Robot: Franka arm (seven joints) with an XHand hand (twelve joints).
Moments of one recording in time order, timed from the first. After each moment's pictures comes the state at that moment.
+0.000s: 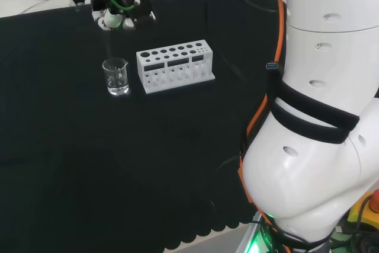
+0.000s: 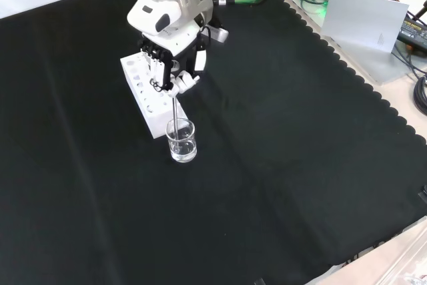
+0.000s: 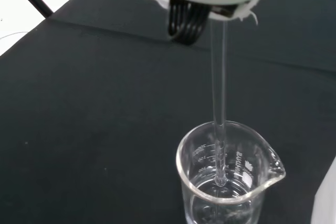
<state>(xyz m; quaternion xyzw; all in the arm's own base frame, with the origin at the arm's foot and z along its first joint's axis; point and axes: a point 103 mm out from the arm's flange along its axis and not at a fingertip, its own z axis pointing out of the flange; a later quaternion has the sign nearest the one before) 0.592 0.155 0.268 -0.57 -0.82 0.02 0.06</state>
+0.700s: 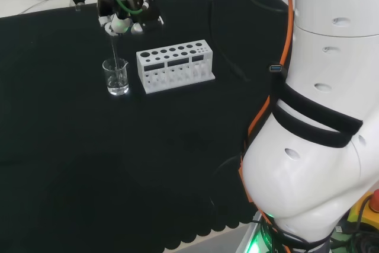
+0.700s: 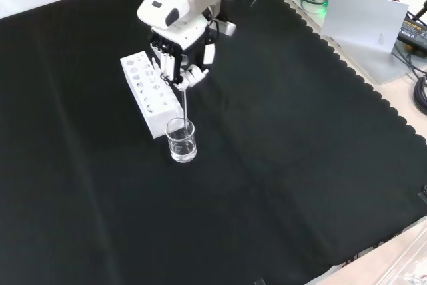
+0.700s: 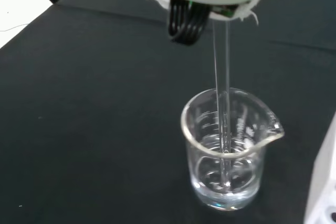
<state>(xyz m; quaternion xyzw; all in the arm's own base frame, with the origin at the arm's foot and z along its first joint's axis) 0.565 0.150 0.264 -0.56 -0.82 0.02 0.07</state>
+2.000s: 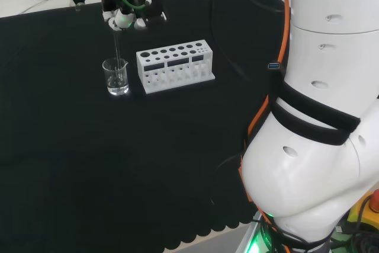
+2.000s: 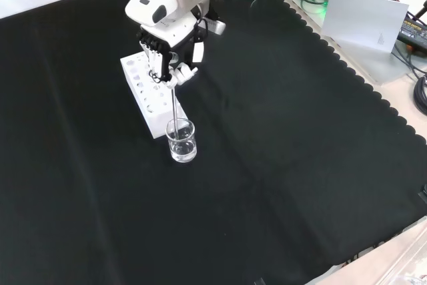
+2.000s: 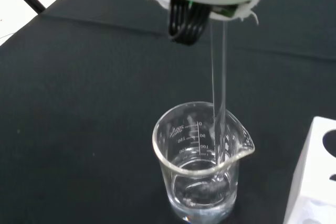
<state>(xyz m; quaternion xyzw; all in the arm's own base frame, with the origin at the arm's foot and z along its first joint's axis) 0.582 0.130 0.264 -0.57 -0.82 0.02 0.07</state>
